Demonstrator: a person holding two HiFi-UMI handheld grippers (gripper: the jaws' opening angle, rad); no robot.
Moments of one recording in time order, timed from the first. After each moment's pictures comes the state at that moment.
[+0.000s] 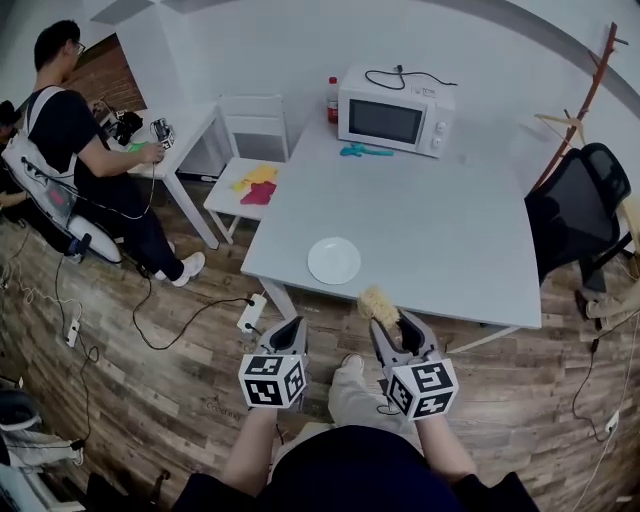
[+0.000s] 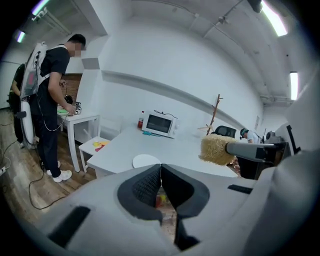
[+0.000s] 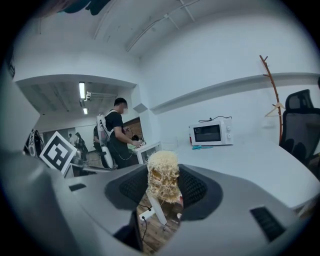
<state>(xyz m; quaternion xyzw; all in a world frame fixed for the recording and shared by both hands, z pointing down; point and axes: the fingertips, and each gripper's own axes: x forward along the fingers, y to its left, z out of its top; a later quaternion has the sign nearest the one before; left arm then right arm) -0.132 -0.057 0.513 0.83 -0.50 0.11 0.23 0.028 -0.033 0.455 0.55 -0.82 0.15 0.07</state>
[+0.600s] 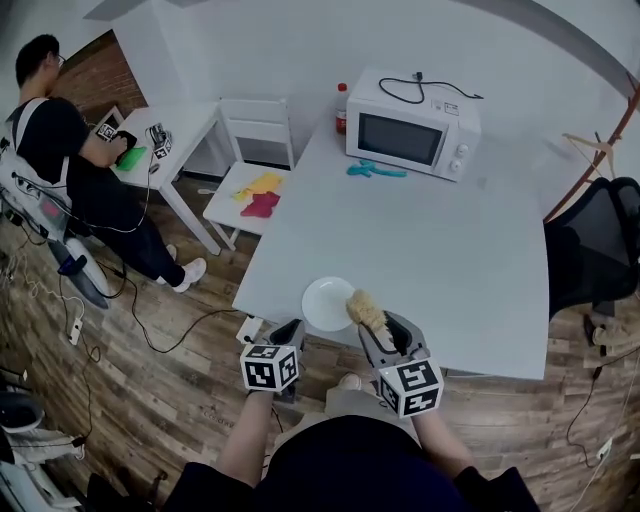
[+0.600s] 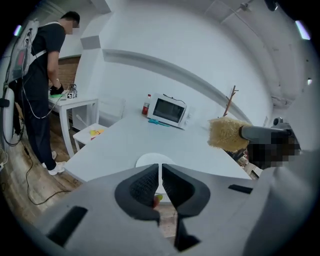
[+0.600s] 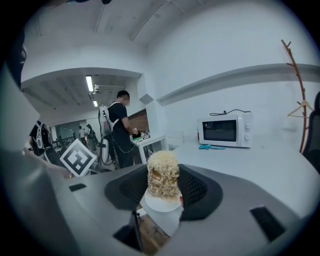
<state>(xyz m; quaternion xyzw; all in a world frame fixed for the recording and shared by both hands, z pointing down) -0.119 -0.195 0.585 0.80 -0.49 0.16 0.30 0.032 -0.174 0.480 0.49 -0.85 0.15 0.12</state>
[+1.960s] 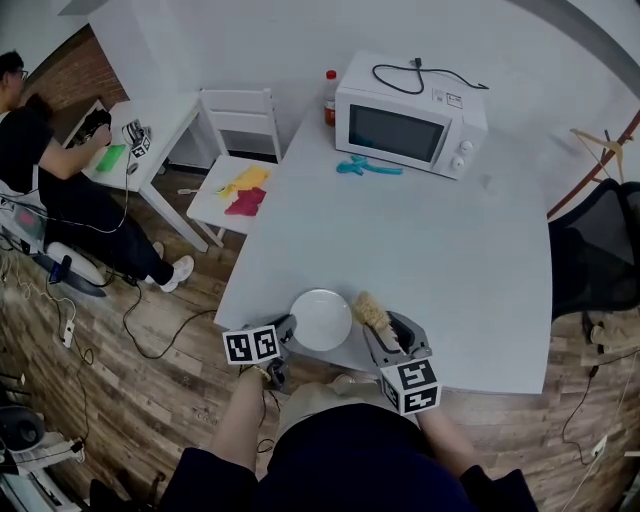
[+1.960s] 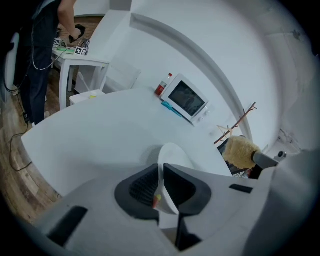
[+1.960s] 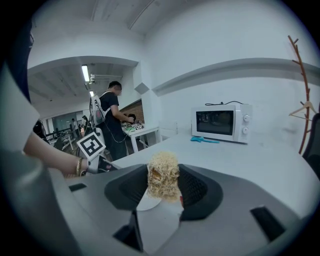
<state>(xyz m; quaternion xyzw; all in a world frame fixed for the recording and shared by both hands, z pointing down) -0.119 -0.267 0.667 0.75 -0.45 0.14 0.46 0.067 -0.236 0.531 0.49 -0.84 0.15 0.17</state>
